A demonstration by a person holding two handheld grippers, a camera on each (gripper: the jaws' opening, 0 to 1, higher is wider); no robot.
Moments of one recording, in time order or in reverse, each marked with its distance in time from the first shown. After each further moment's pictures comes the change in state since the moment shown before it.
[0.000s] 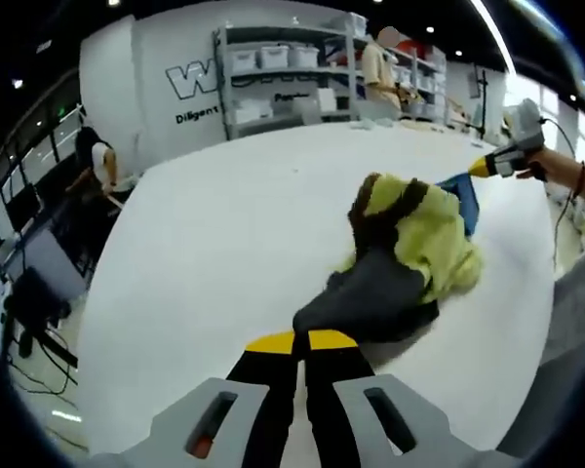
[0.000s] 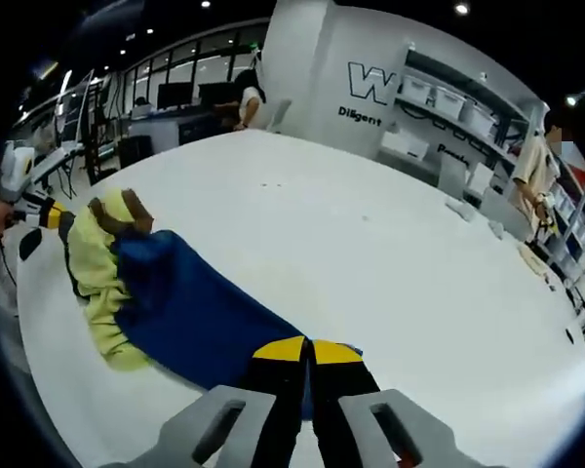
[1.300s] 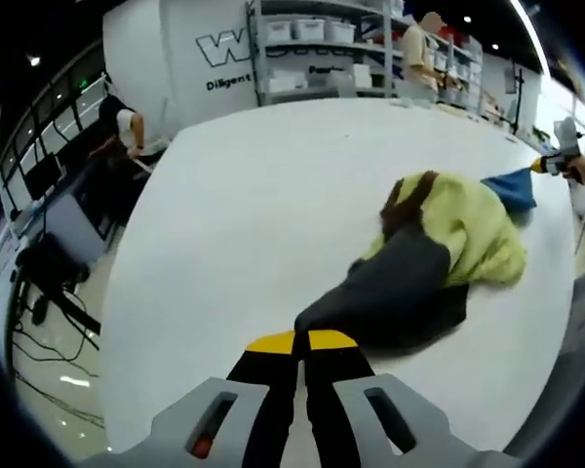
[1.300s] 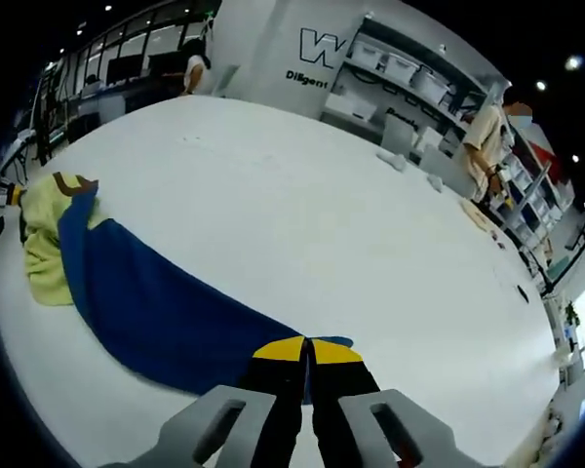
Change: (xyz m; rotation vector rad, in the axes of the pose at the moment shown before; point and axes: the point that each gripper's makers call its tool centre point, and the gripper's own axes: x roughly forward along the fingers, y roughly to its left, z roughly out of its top) left arm -0.007 0.060 -0.043 -0.068 0.126 0.110; right arm -0.048 -0.111 -0.081 0.050 0.178 -0.229
